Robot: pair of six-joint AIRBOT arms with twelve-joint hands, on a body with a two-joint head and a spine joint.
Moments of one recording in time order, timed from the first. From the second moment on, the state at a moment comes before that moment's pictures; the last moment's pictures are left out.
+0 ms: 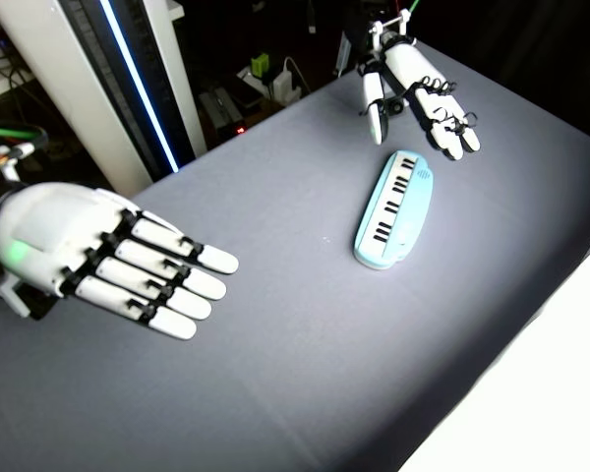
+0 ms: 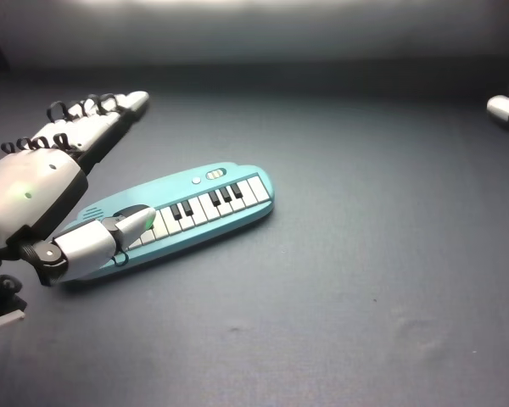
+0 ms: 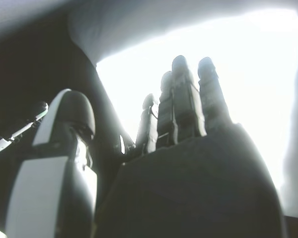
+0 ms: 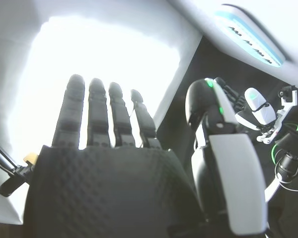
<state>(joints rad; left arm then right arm) 1.13 -1.02 1.04 -0.38 -1.22 0.81 -1.01 -0.80 0.82 0.38 1.19 -1.23</state>
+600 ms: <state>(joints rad) 1.06 -1.02 1.12 -0.39 -1.02 0.87 -1.01 -0.80 0.82 0.38 1.19 -1.23</state>
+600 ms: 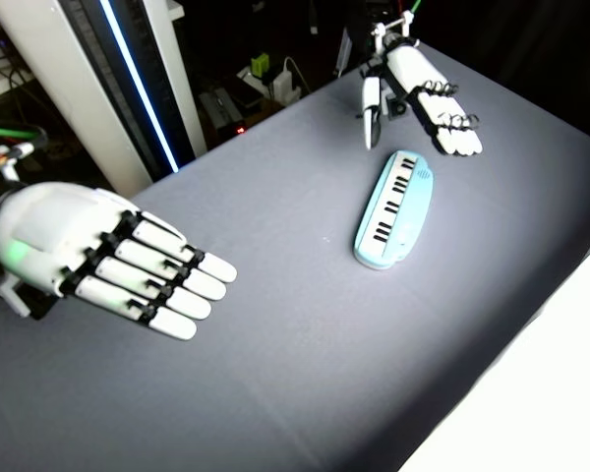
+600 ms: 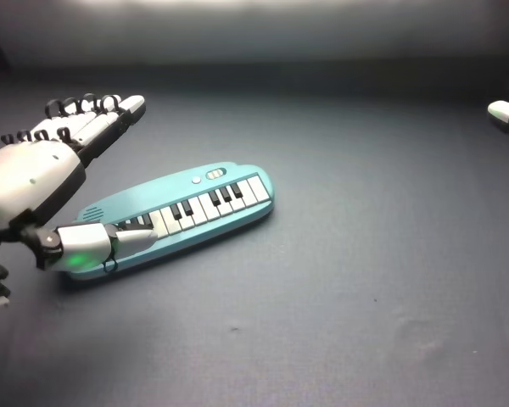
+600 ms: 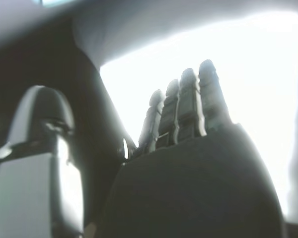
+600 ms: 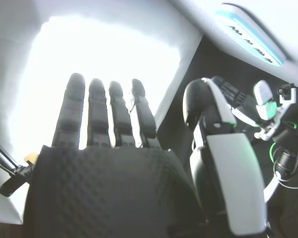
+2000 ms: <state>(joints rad) 0.91 -1.16 1.30 -0.39 -0.60 0.96 -1.03 -0.80 0.82 0.38 1.20 -1.19</state>
